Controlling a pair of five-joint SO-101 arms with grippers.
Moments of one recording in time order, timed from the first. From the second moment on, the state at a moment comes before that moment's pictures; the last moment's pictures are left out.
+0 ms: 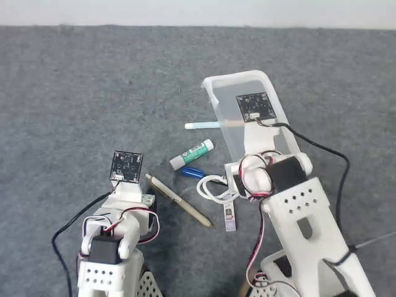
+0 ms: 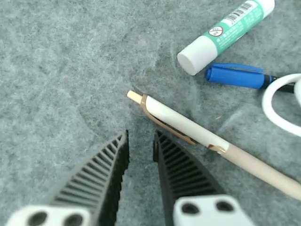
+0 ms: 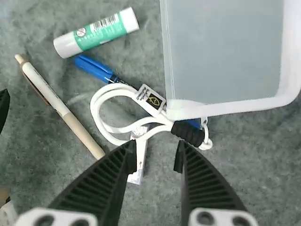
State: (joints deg) left arm -0.4 -103.2 97.3 72.0 4.8; right arm -27.0 -38.1 34.5 81.6 -13.1
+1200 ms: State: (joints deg) left arm -0.4 -103.2 97.3 72.0 4.8; right arm -26.9 -19.9 39.7 74.1 -21.3
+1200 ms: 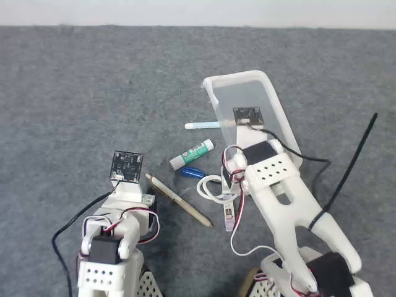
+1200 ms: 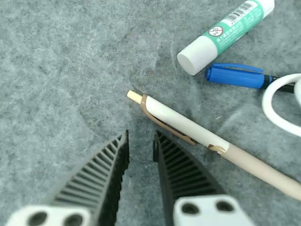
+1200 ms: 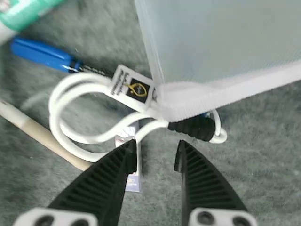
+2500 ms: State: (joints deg) left arm -0.4 -103.2 97.3 72.0 4.8; right arm -19.4 0.4 36.1 75.5 -25.5
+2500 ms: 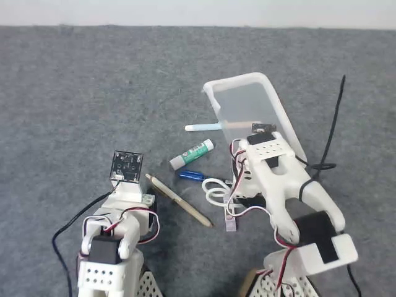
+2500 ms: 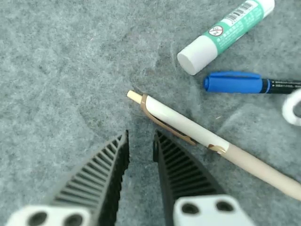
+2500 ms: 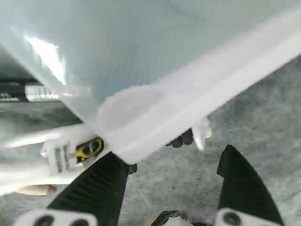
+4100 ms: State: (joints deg) left arm -0.4 -103.2 97.3 72.0 4.8; right arm -11.5 -7.6 28.1 84.2 -5.2
